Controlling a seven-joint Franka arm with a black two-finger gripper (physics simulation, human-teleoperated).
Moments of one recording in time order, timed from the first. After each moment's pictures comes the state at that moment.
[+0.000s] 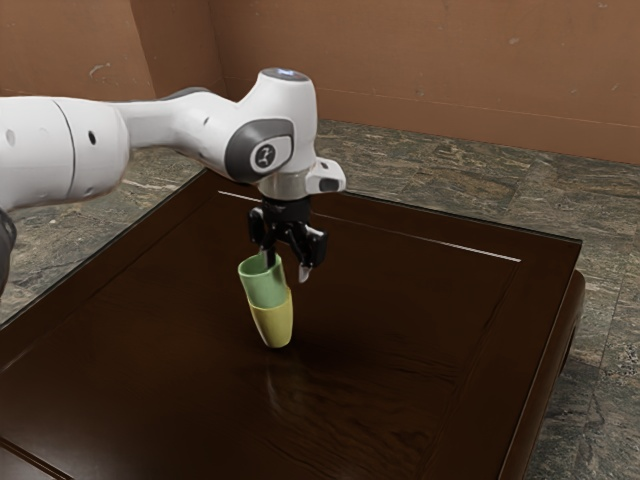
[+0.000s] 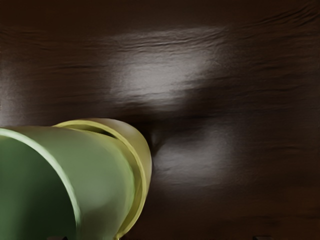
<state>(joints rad) -0.17 0.31 -0.05 -1.64 0.09 1.84 -0.17</state>
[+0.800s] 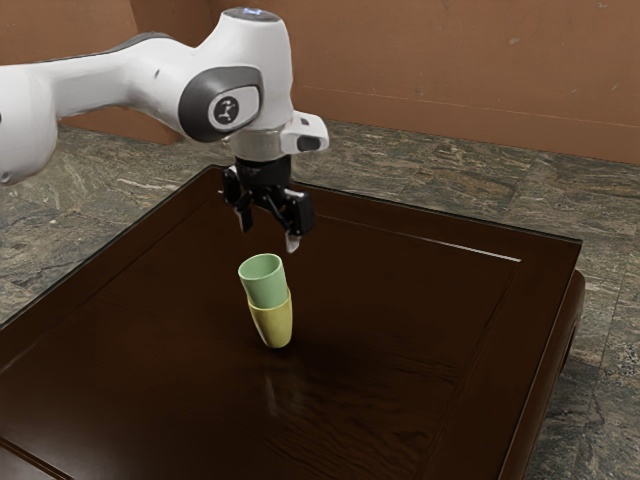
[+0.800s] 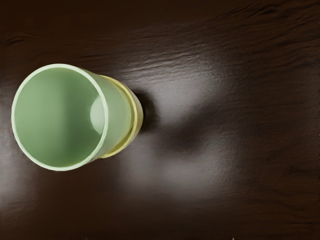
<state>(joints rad) -0.26 0.08 0.00 -1.71 0.08 1.74 -0.16</state>
